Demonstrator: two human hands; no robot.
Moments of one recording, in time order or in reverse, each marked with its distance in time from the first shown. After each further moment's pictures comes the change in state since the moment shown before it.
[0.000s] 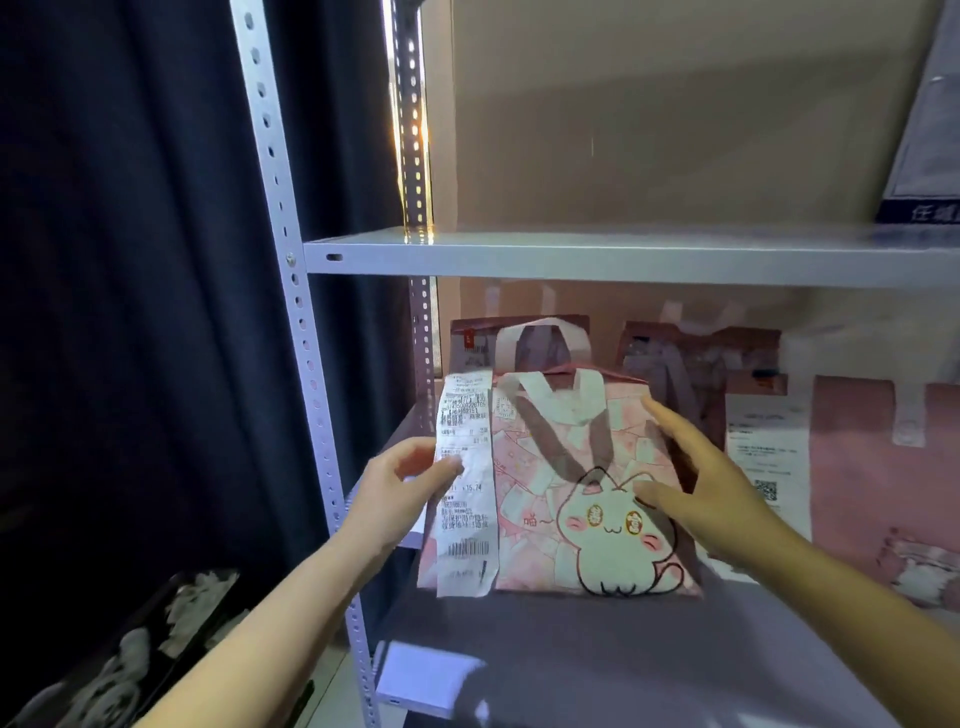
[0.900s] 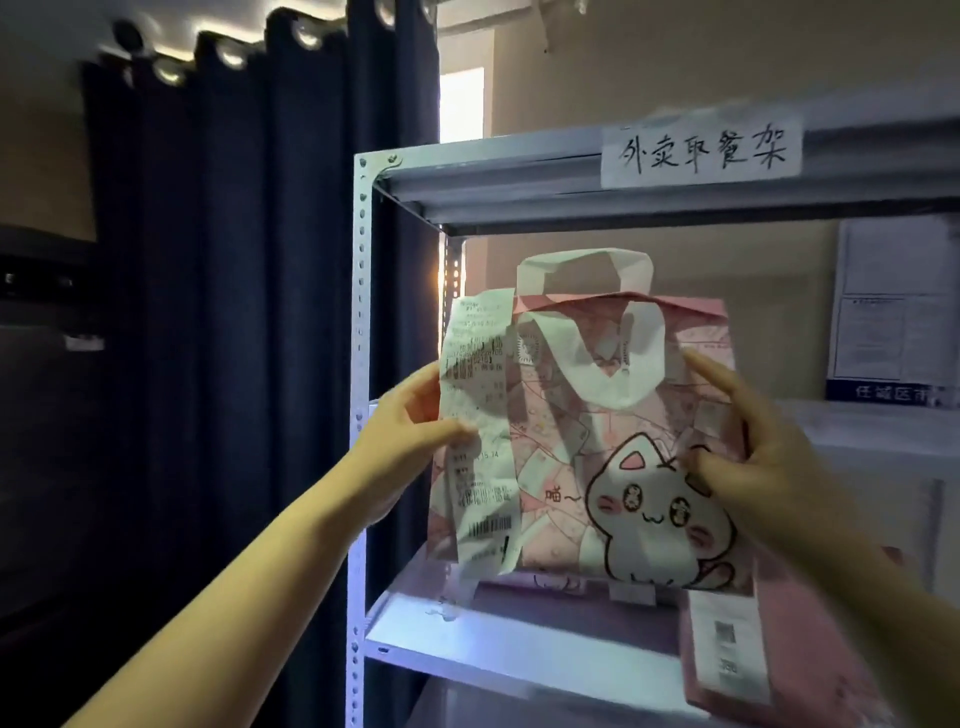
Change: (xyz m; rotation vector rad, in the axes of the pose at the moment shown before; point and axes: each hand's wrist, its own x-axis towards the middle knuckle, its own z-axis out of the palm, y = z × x) left_hand -0.076 0.233 -0.020 -0.081 -0.218 0.493; right_hand -0.070 -0.182 -0.117 0.018 0.298 -0.471
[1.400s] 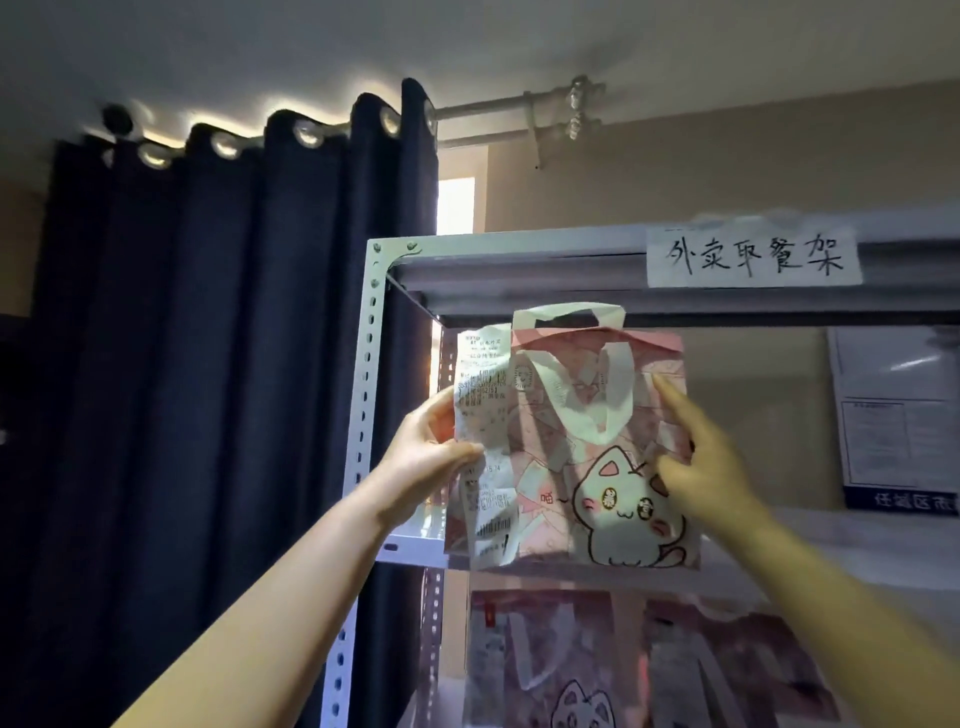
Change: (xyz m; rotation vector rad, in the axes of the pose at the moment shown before) left_hand 0.152 -0.055 -0.100 0.032 0.014 0.100; right_hand 0.162 0.037 0.097 -0.056 0.175 -0.073
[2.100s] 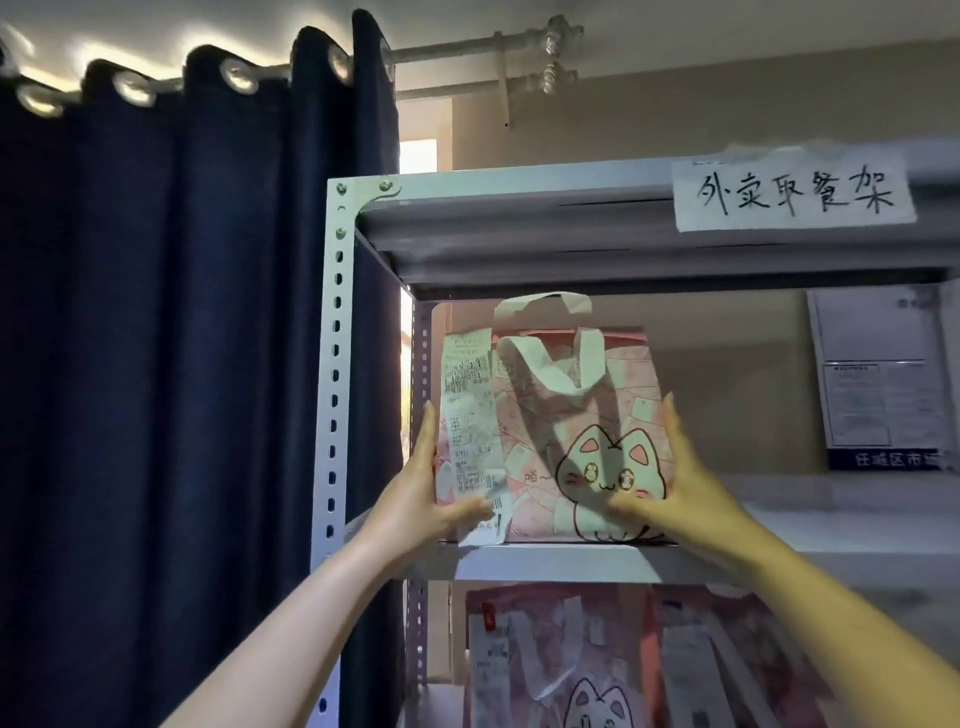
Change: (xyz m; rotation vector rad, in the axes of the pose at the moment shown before) left_hand 0.023 -0.109 -0.022 0.466 -0.073 -0.038; right_hand 0.005 0.074 0.053 -0.118 -0.242 0.224
